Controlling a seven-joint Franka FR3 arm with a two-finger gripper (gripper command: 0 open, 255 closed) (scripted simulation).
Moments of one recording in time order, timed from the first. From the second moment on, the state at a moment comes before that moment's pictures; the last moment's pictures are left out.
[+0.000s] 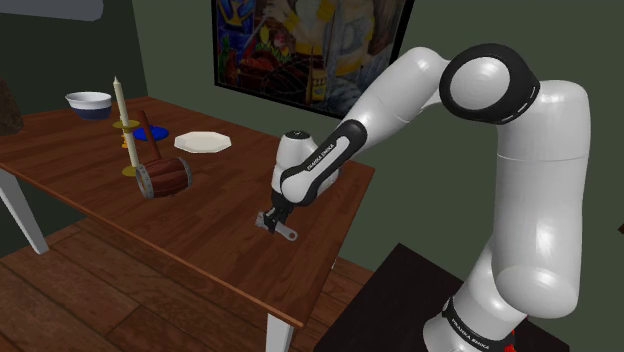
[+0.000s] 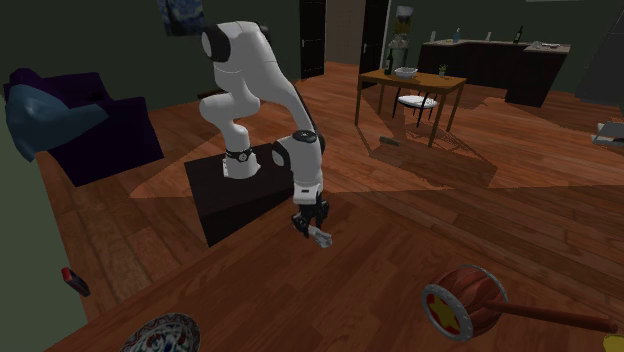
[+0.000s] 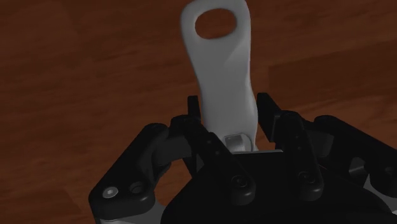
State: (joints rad) arm 0.05 0.40 0.07 -2.21 -0.05 2.71 0.04
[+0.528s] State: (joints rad) arm 0.05 0.32 0.08 -2.21 -0.04 2.63 0.03
